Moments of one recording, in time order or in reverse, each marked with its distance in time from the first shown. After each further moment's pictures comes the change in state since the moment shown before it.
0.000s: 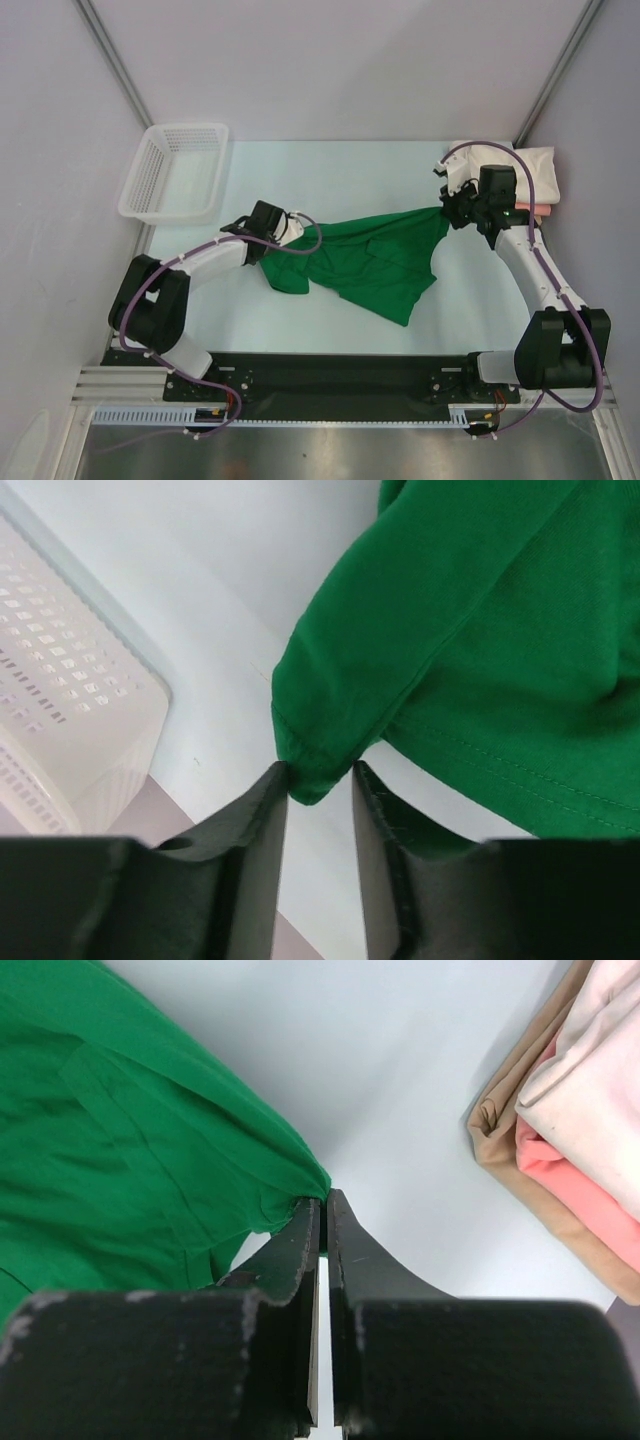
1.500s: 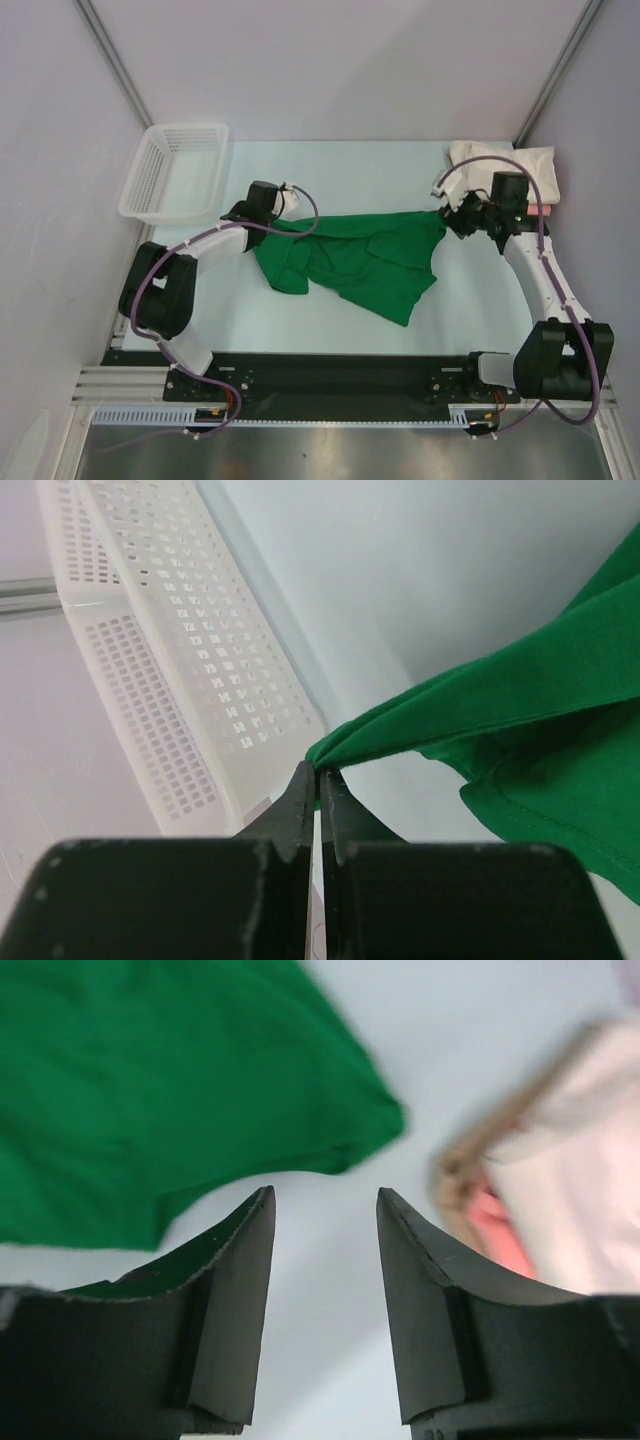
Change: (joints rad) left arm 0.066 0.097 0.095 0.288 -0.157 0.114; right arm -0.093 -0.037 -0.002 -0.057 -0.166 -0.391
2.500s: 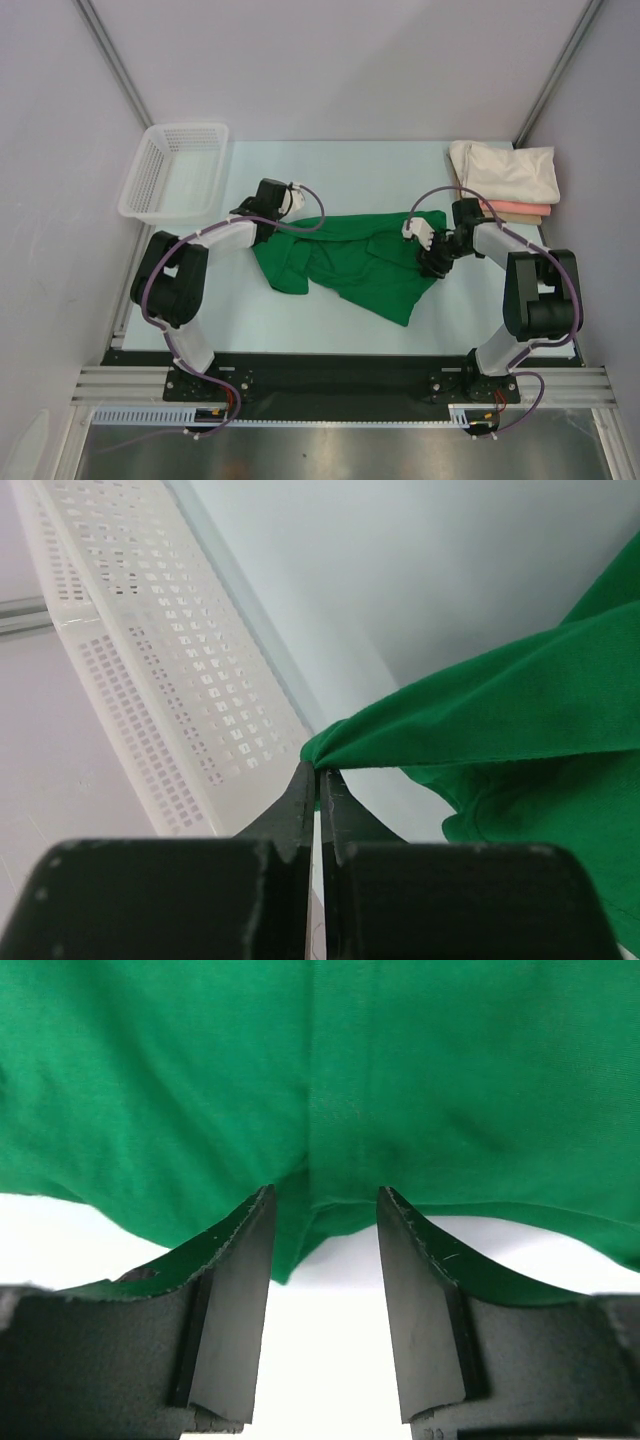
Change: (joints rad) left arm -0.024 0.093 0.075 -0.034 -0.019 -0.002; right arm 0.112 0.331 -0.133 -0.146 -0.095 -0.259
